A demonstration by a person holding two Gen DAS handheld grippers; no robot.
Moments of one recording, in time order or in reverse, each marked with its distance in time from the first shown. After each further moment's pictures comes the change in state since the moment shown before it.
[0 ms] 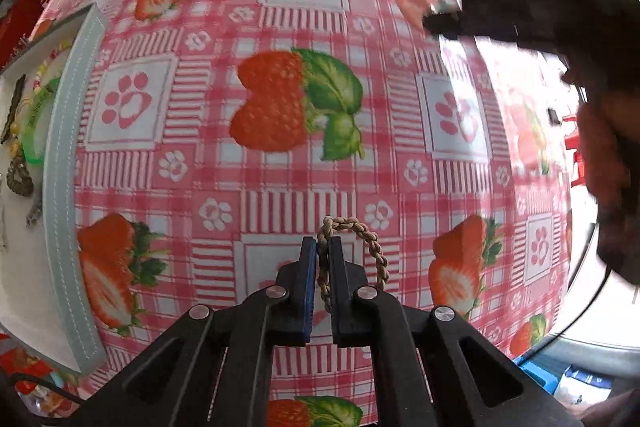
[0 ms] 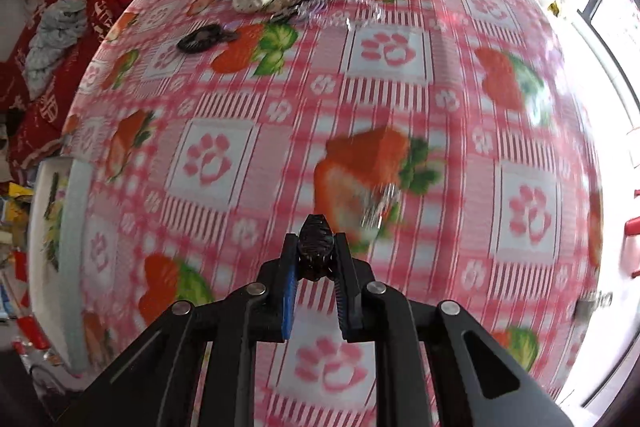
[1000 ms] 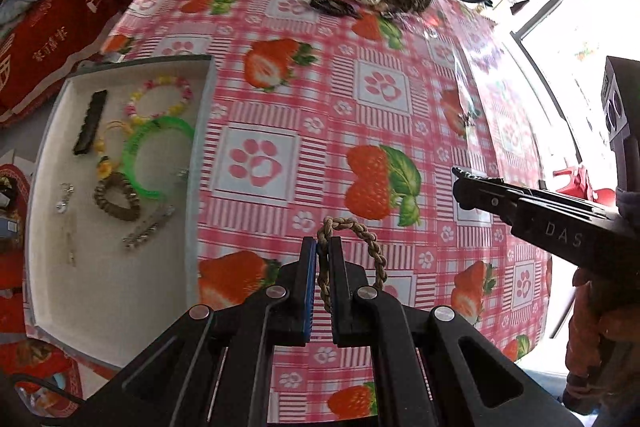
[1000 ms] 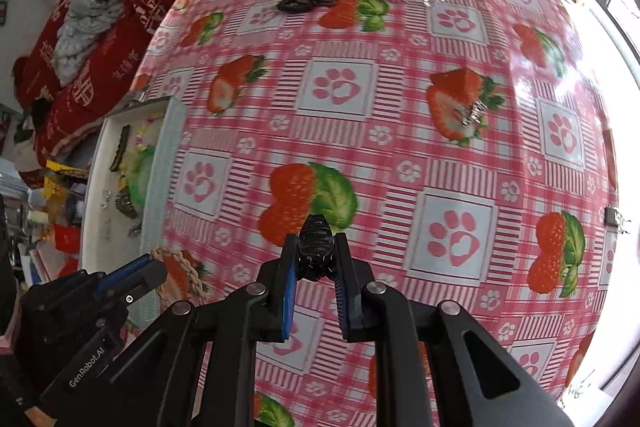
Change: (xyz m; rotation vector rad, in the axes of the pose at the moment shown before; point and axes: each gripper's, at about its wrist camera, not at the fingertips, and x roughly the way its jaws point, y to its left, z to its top) left arm -0.078 0.097 0.017 -0.101 -0.161 -0.004; right arm -0.050 0.091 -0.056 -0.018 0.047 0.089
